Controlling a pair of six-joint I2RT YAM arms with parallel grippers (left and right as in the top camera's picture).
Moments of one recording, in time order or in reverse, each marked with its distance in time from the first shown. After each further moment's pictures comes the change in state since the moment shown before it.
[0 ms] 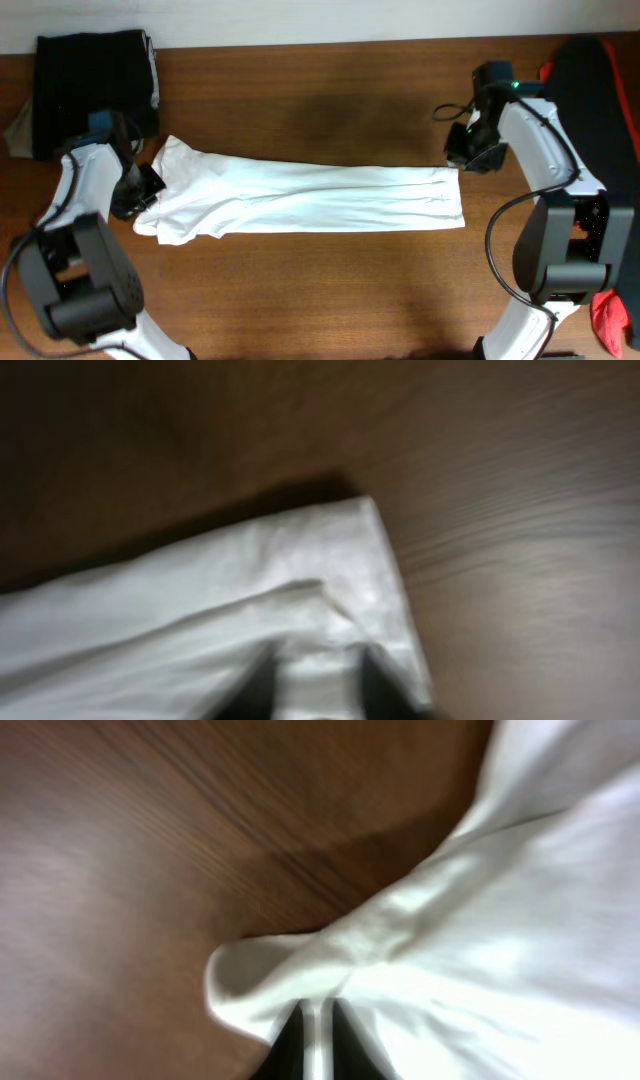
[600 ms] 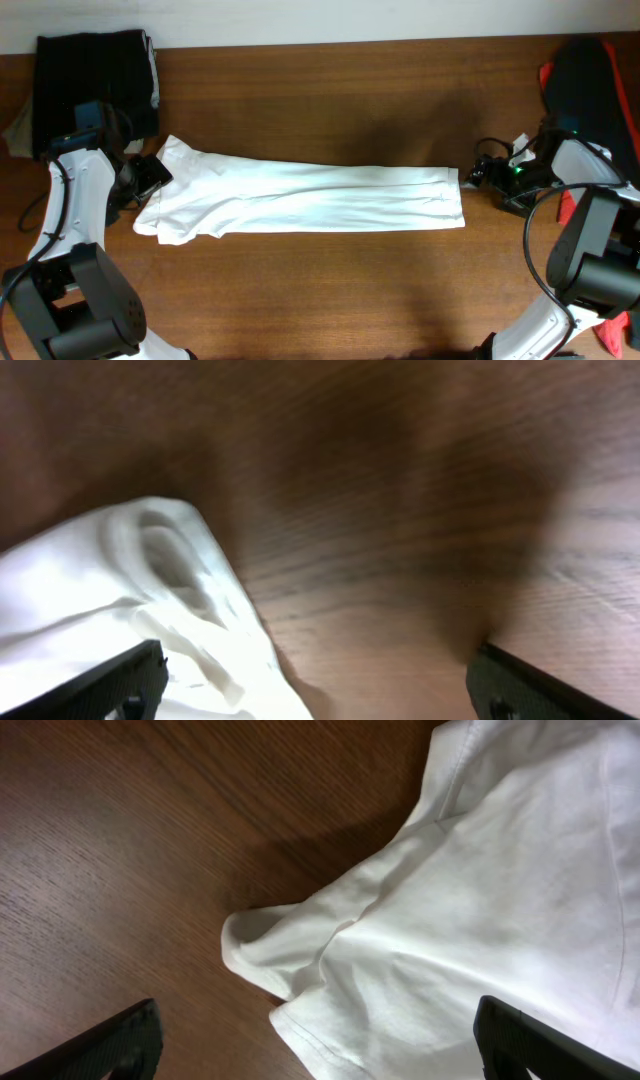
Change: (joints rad) left arm -0.002 -0.119 0.000 -0.035 0.019 -0.008; right arm -0.315 -0.014 -0.363 0.292 -0.353 -0.258
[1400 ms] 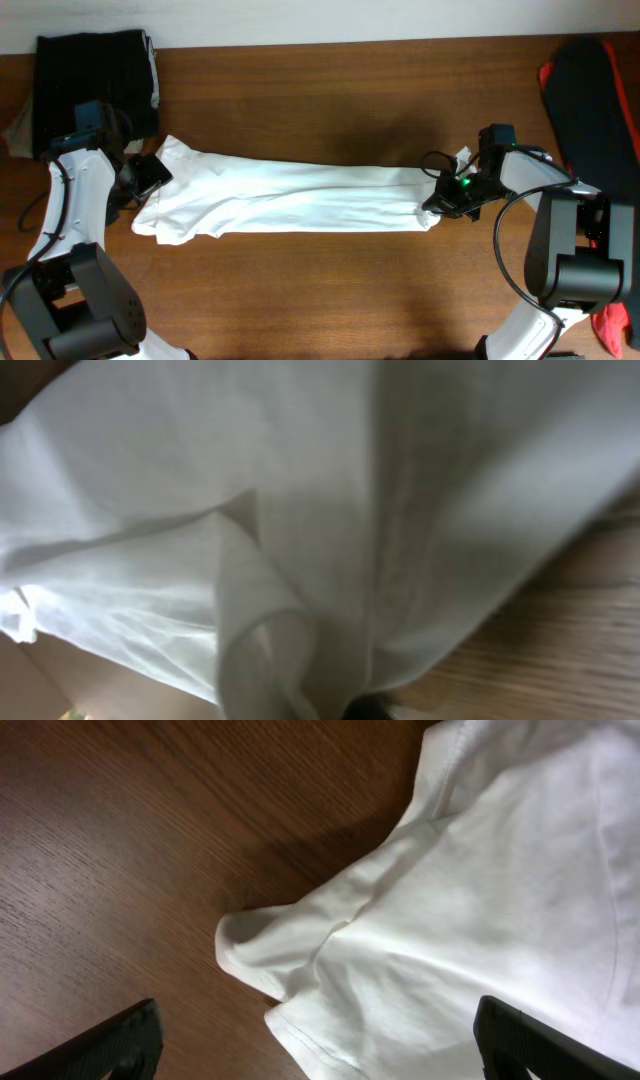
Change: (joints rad) left arm 0.000 0.001 0.000 0.008 0.000 0.000; right arm 0.225 -0.019 -0.142 0.074 -0.130 0.140
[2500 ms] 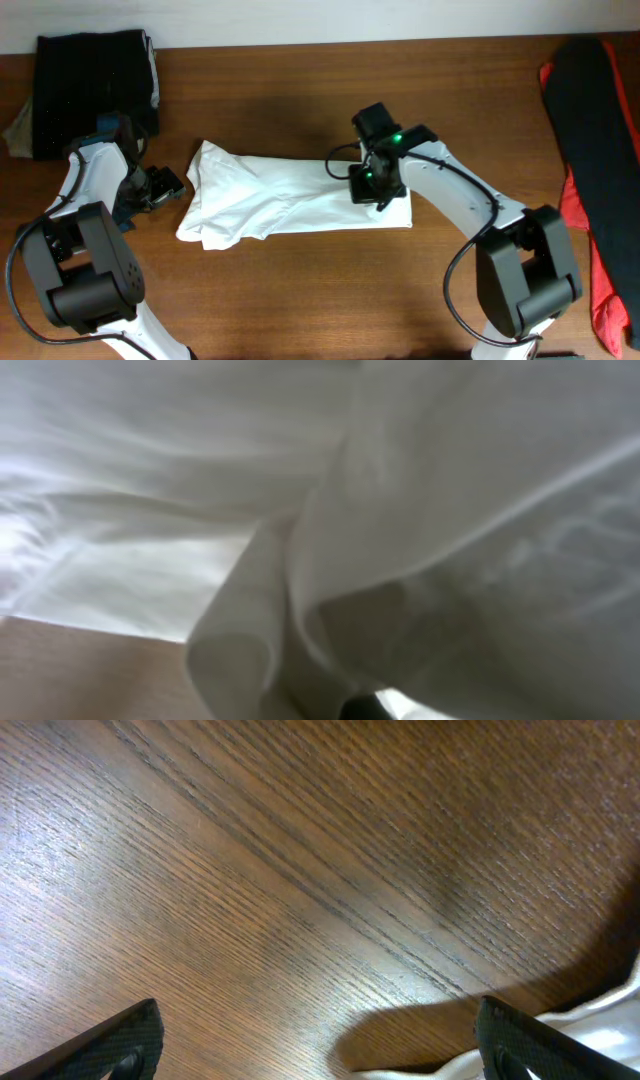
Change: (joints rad) left arm -0.008 0.183 0.000 0.019 0.023 0.000; right arm 0.589 -0.053 0.249 -0.082 0.395 0.150
